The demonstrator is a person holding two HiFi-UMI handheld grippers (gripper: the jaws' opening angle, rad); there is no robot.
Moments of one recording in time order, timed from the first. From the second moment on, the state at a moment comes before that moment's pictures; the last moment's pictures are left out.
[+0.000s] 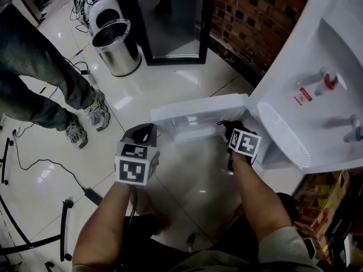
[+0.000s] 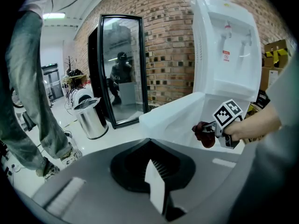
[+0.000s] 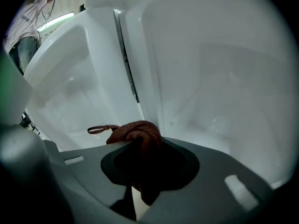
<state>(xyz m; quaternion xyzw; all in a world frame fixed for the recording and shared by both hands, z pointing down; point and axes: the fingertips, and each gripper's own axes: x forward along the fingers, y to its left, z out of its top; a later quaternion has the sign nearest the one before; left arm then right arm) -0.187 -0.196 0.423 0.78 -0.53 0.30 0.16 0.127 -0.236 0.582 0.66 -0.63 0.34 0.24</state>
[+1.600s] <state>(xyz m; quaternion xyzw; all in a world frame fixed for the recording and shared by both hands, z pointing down) -0.109 -0.184 0.371 0.85 -0.45 0.26 0.08 -0.101 -0.217 0.616 0.44 -0.78 0.38 0.25</state>
